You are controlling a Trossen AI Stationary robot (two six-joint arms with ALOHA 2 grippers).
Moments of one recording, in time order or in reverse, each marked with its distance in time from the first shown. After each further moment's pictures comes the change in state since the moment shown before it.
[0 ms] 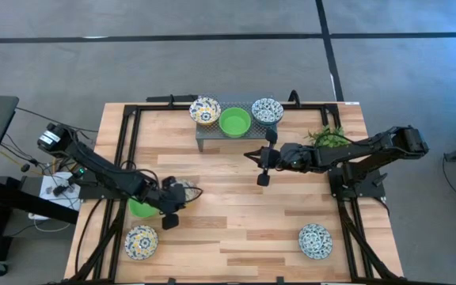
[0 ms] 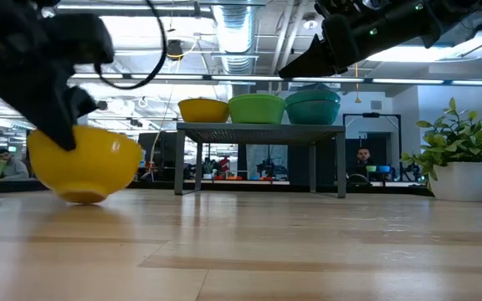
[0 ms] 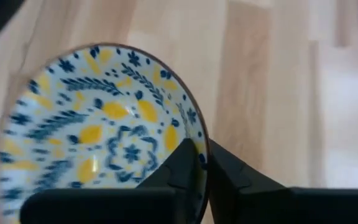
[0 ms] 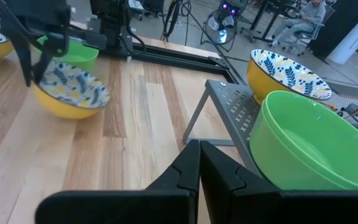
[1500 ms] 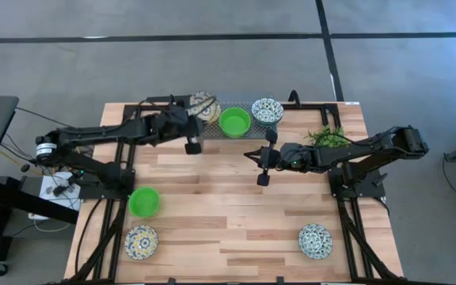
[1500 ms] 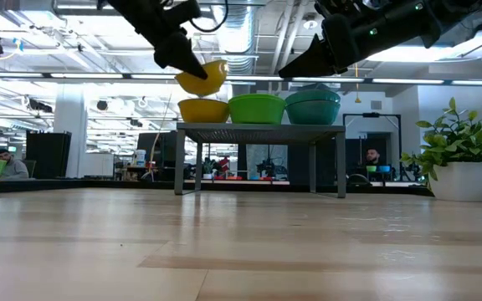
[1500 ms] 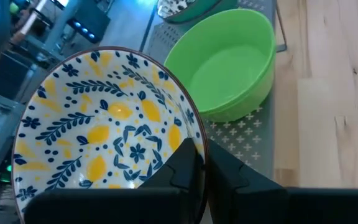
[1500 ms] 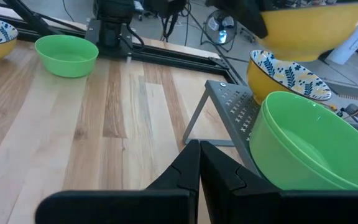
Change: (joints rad) left arm 0.728 0.000 0.402 0.050 -0.127 1.083; right arm -0.001 0.000 0.000 0.002 0.000 -0.001
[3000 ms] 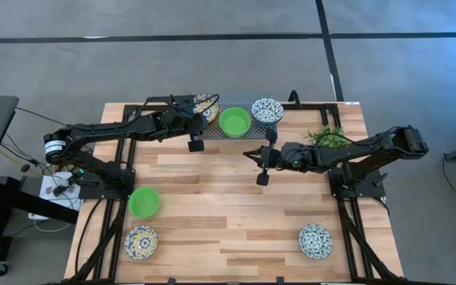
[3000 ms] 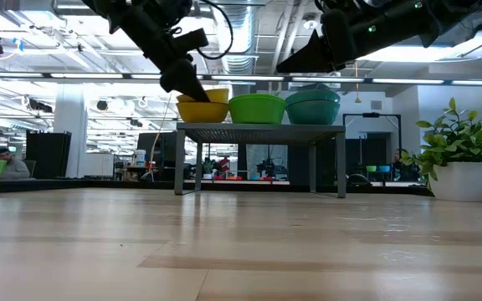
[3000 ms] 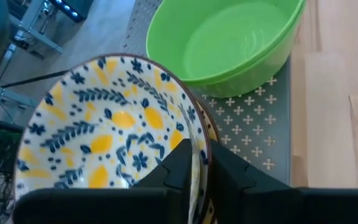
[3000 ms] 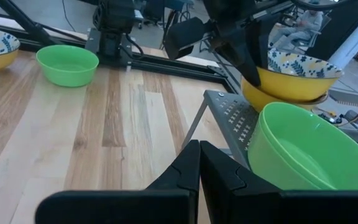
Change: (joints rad) left arm 0.096 0.100 -0.026 0.044 0.079 0.002; right arm 0.000 0.000 0.000 0.036 -0.003 -0.008
